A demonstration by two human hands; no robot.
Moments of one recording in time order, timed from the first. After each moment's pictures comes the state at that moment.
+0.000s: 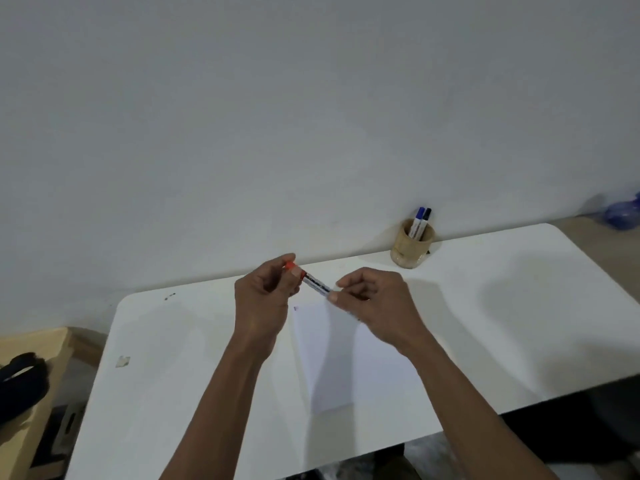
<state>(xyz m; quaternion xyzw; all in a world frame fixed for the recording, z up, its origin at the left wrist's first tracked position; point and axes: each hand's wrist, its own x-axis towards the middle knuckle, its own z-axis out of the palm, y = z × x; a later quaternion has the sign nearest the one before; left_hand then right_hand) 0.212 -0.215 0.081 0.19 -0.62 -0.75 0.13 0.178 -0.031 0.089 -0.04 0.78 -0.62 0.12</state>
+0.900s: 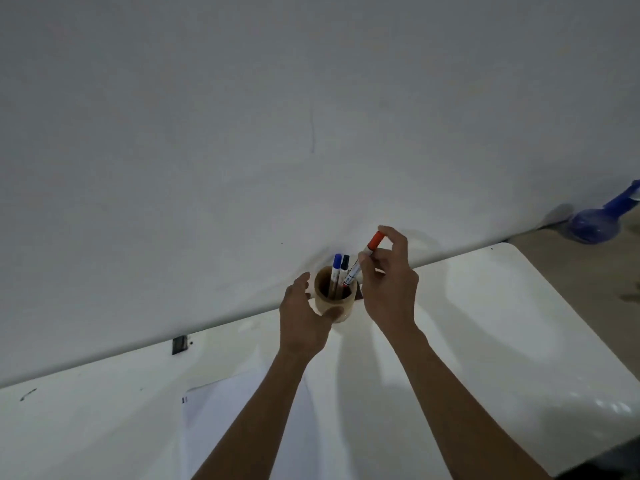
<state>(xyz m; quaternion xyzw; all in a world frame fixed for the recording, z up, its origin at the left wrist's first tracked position) 0.002 -0.016 0.014 0.18 -0.84 -0.50 -0.02 -0.040 0.119 0.045 0.01 0.81 -0.57 -0.15</state>
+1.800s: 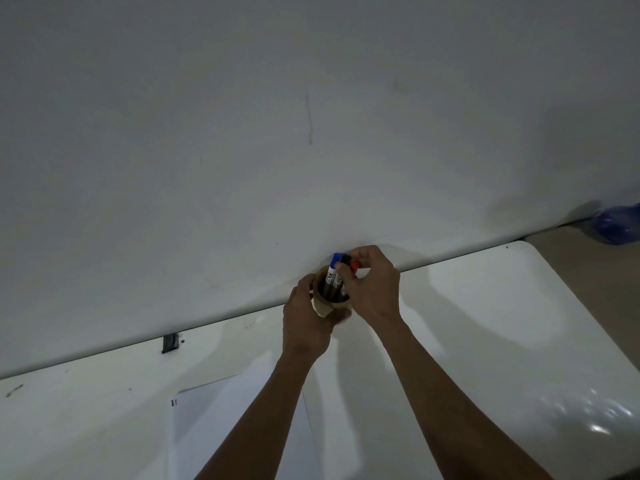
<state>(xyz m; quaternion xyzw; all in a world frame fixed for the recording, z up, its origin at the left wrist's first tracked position) -0.017 -0.009 -0.023 0.16 -0.83 -0.54 0.01 -0.074 0.105 0.003 0.04 0.84 -0.54 -0.05</state>
